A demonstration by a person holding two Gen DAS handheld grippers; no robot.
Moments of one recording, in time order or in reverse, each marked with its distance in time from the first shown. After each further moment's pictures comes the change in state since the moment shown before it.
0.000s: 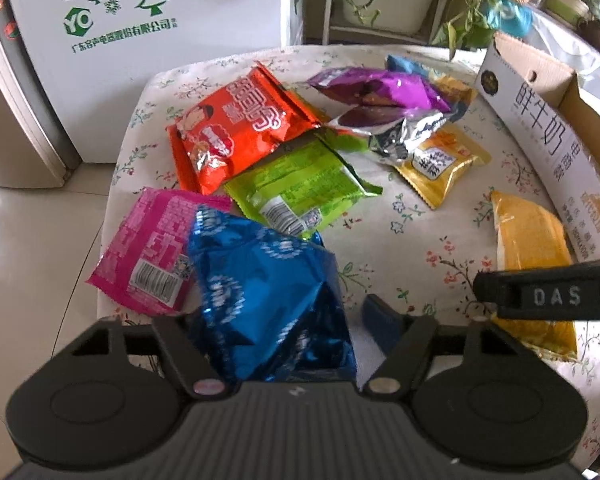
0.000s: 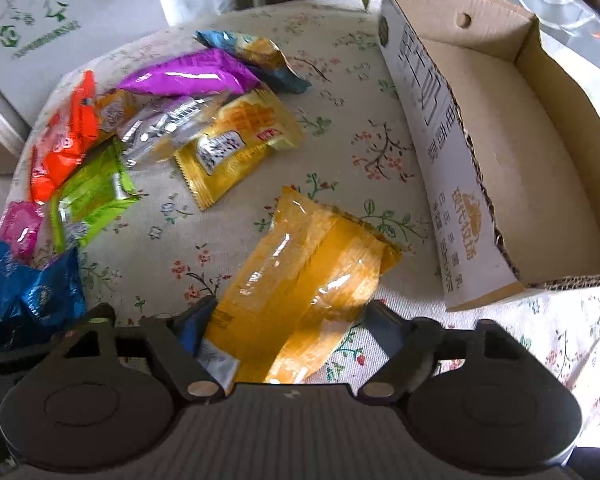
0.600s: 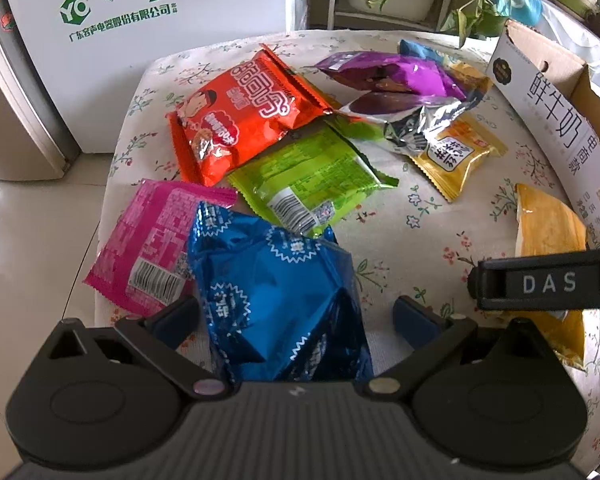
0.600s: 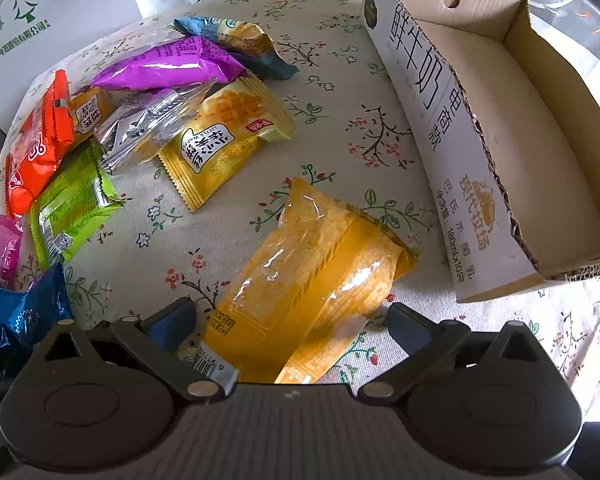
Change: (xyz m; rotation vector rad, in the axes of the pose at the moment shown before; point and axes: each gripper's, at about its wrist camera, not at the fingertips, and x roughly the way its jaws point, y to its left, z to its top) left arm 0.014 0.003 0.003 0.008 0.050 0.009; right arm 0.022 0.013 0.011 0.068 0.052 -0.078
